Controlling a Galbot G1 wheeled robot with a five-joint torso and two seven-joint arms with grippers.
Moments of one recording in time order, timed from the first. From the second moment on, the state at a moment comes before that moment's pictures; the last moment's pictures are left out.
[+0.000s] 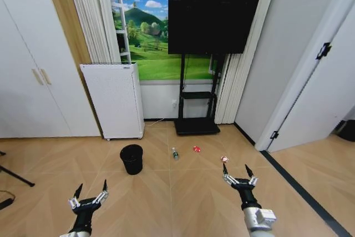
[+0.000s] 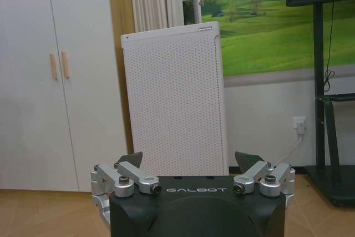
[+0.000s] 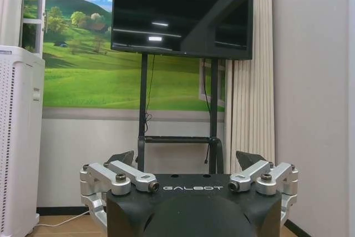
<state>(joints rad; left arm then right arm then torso) 1.83 -1.54 -0.78 -2.19 -0.10 -0.09 -0.06 -1.65 1.34 0.63 2.06 0.20 0.20 0.12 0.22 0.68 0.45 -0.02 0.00</state>
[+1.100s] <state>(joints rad) 1.83 -1.54 -0.79 -2.18 -0.10 -0.09 -0.06 -1.66 1.34 0.62 2.06 0.17 0.20 0.14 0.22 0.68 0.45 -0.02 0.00</state>
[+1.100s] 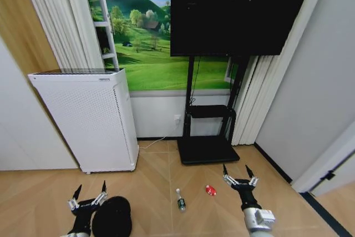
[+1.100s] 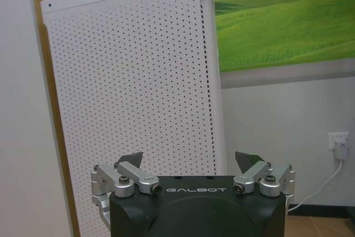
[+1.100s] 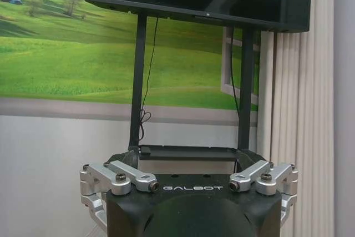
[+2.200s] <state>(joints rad) 2.08 -1.54 -0.87 -2.24 -0.24 0.07 -0.17 -1.64 1.34 0.63 2.02 0.15 0.22 0.16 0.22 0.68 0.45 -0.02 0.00</state>
